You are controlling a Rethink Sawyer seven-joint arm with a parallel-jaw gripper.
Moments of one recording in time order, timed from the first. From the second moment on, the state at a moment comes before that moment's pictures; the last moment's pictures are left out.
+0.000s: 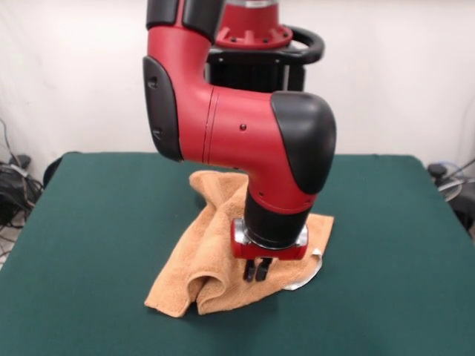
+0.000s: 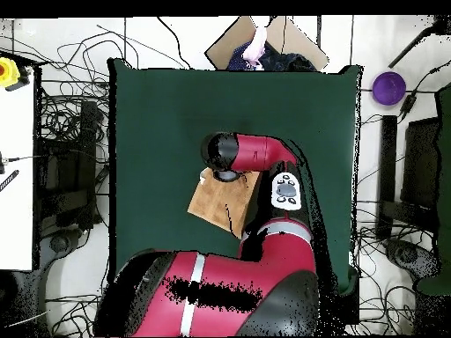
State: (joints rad) arm -0.17 -0.28 -0.04 1.29 -0.13 0.71 1.57
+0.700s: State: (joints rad) arm -0.17 -0.28 -0.05 1.29 -0.13 0.71 1.57
